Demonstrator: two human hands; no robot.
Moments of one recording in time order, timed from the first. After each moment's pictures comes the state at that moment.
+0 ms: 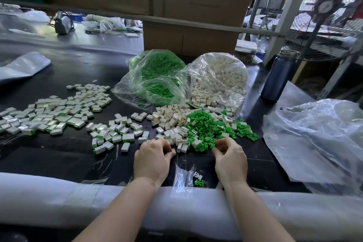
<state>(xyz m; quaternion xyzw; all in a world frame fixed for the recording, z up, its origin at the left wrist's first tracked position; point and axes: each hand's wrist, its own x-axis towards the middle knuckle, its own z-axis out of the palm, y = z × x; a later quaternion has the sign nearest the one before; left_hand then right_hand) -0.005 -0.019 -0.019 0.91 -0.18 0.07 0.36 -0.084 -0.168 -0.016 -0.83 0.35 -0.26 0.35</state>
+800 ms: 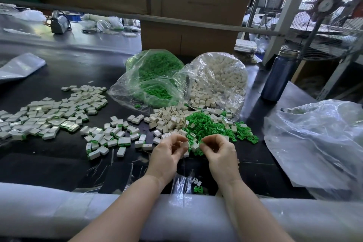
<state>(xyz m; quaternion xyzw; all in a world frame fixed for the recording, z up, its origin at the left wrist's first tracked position) 0.000 -0.046 -0.015 0.78 -0.25 -0.07 0.57 -0.070 -0.165 -0.010 -0.79 0.20 -0.30 0.50</state>
